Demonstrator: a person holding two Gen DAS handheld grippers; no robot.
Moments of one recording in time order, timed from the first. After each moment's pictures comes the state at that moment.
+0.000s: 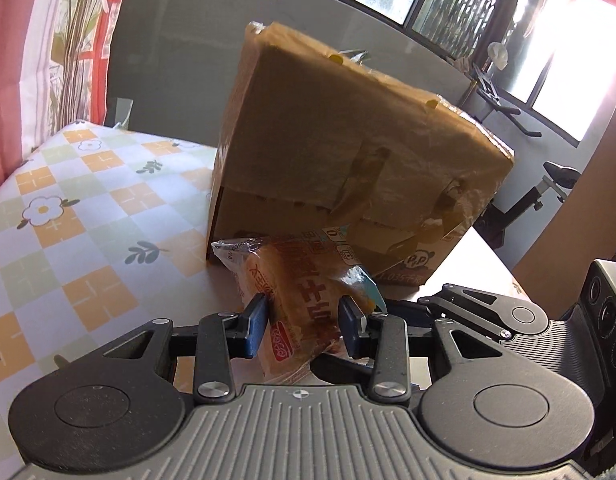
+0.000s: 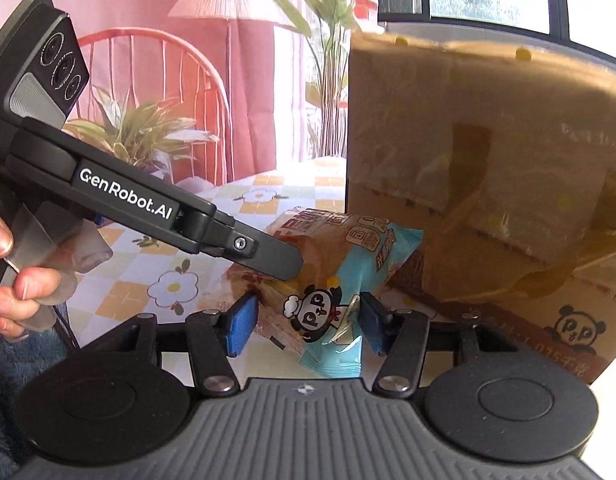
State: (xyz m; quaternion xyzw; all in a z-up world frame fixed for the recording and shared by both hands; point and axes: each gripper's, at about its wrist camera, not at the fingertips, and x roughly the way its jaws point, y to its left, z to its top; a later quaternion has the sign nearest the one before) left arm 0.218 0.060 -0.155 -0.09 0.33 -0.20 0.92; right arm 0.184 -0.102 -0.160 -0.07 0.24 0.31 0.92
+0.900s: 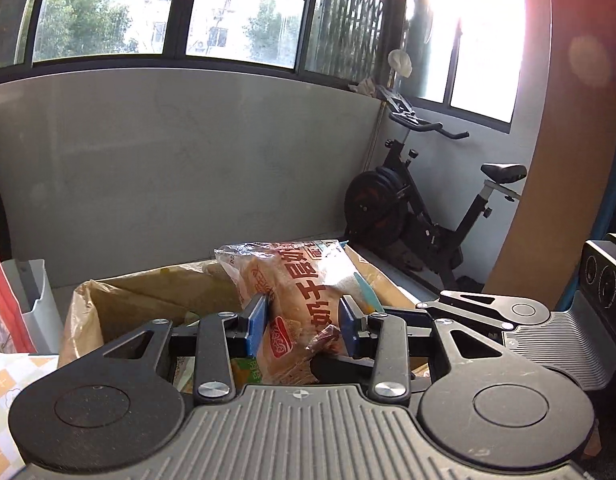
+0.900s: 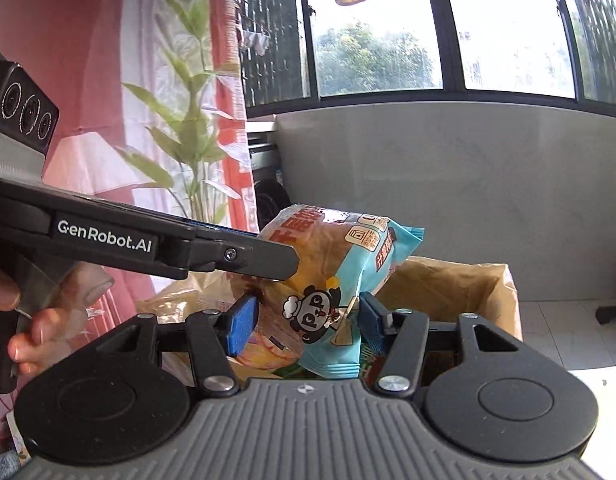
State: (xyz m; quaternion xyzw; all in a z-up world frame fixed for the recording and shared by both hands) left arm 0.355 -0.080 -0.030 0.03 0.23 -0.31 0.92; right arm 0.305 -0.210 -0.024 0.01 0.19 0.18 0.97
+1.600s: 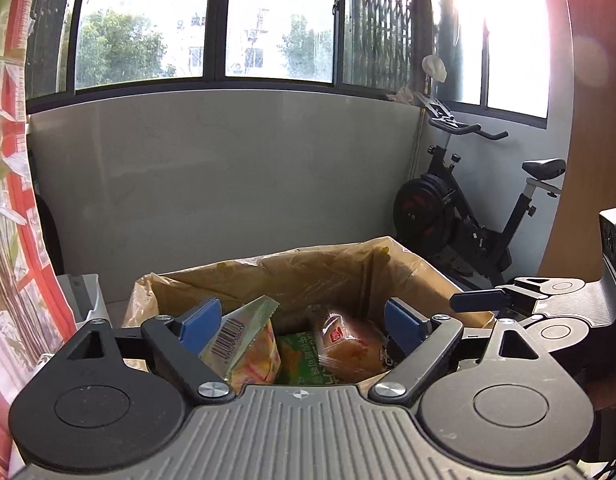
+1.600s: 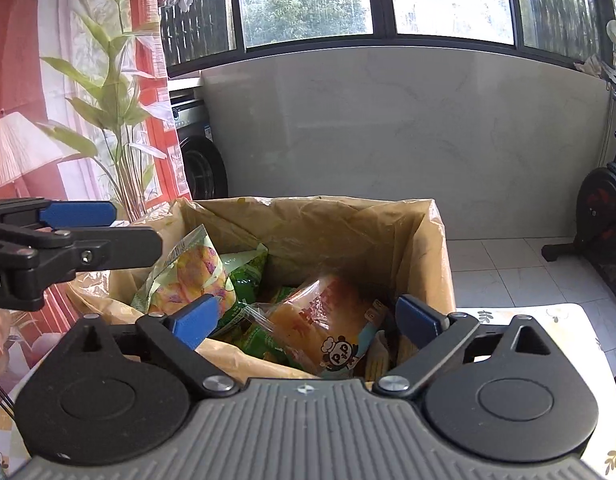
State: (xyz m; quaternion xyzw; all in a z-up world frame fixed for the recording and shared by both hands) left arm 0.323 -0.071 -0.033 0.06 0.20 -0.22 0.95; right arm 0.302 -0.223 -0.029 0.04 0.26 0.08 0.96
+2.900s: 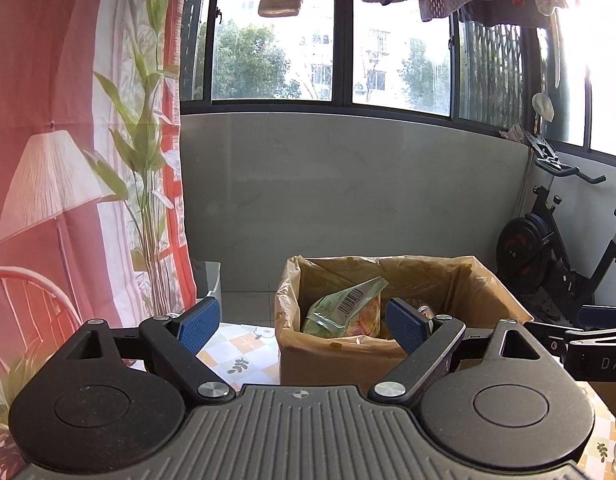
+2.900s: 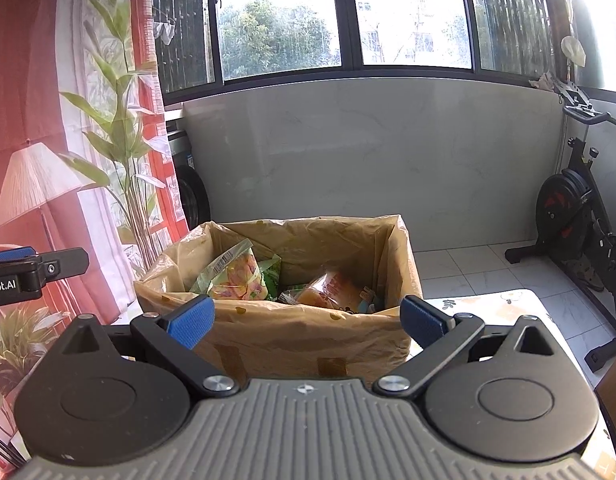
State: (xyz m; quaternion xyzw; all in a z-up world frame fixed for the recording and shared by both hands) left arm 0.216 -0.009 0.009 0.02 0.18 -0.04 0.98; right arm 0.197 -0.192 0.020 0.05 0.23 0.03 0.97
